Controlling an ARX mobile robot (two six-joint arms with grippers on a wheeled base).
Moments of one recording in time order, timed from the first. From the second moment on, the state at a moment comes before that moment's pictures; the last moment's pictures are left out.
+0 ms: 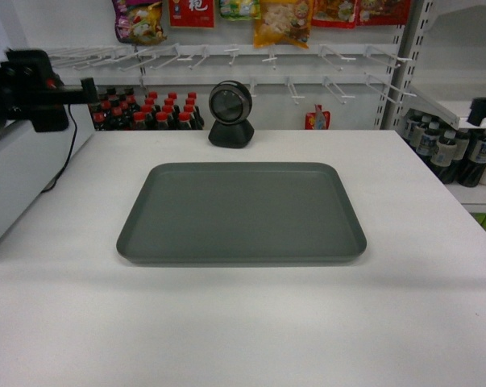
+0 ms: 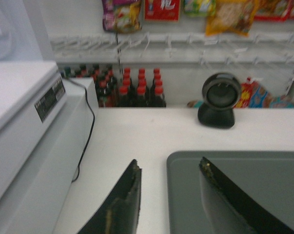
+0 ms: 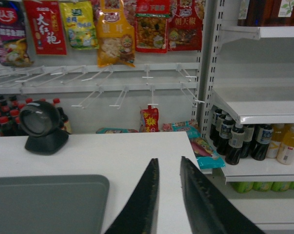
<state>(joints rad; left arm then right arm) -0.17 1.67 0.66 0.96 -0.21 -0.03 0.07 1.84 0.64 1.26 0.07 0.01</state>
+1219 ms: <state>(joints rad) 0.00 0.78 0.02 0.75 0.00 -0.02 0.00 0.82 0.03 0.78 0.00 0.01</state>
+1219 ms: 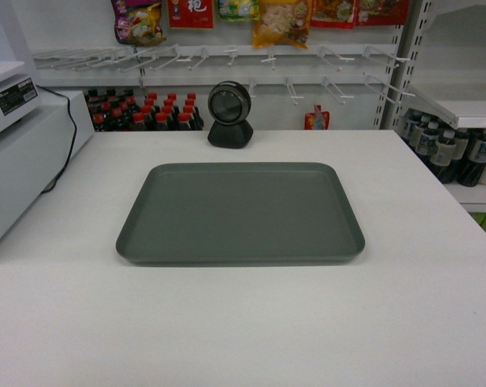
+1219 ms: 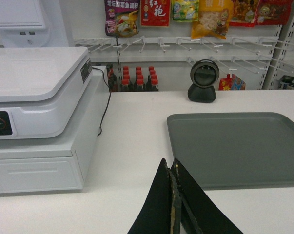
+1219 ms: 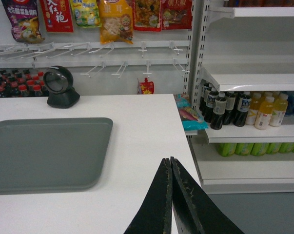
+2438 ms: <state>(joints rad) 0.00 0.18 0.01 0.18 0.00 -0.02 0.00 0.19 0.01 0.19 0.00 0.01</state>
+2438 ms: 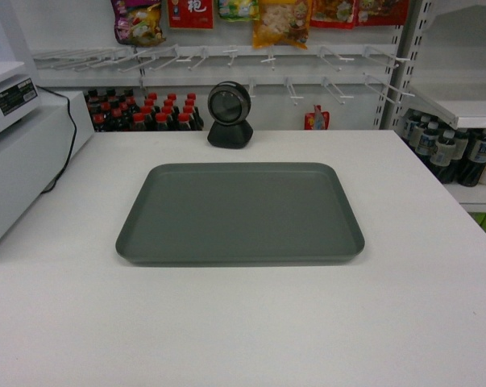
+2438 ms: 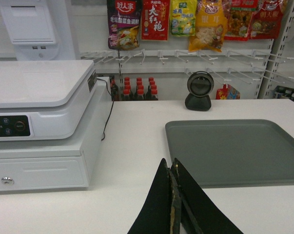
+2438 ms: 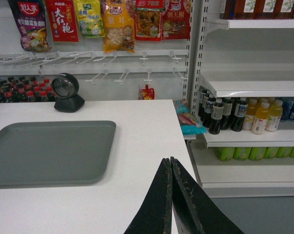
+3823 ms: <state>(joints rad) 0.00 0.01 0.01 0.00 0.00 -0.02 0.00 0.00 0.01 0.00 0.00 0.01</state>
